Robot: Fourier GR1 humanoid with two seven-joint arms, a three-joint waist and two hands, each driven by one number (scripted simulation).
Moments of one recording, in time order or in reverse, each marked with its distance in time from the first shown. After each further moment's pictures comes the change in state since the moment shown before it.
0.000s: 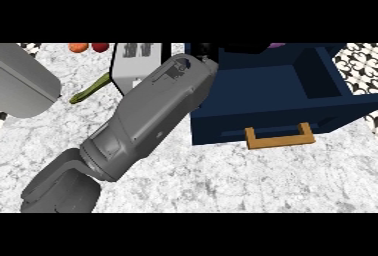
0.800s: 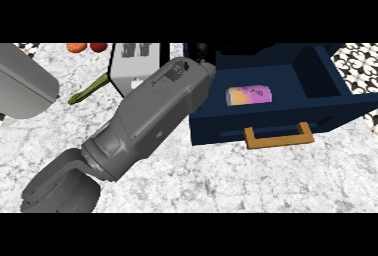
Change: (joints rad) left arm 0.003 0.000 -0.055 0.038 0.122 0.053 -0.102; right arm -0.030 0.013 0.019 -0.024 0.070 0.017 -0.038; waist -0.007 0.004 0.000
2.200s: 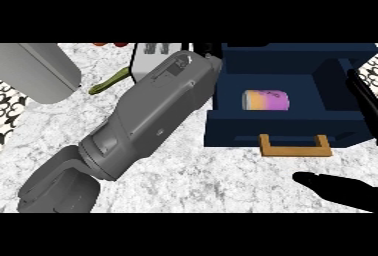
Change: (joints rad) left arm -0.030 0.006 0.021 -0.045 0.065 -0.002 -0.059; right arm -0.432 -0.055 0.499 0.164 1.107 -0.120 -0.250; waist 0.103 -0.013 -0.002
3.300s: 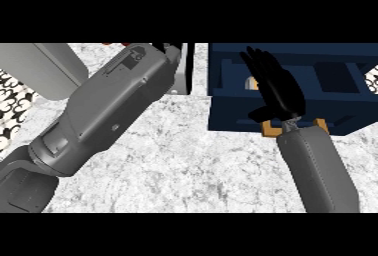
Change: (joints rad) left arm 0.117 0.189 -0.003 -0.217 -0.116 0.034 0.170; right arm -0.443 -0.030 0.182 0.920 0.532 -0.407 -0.111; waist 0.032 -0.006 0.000
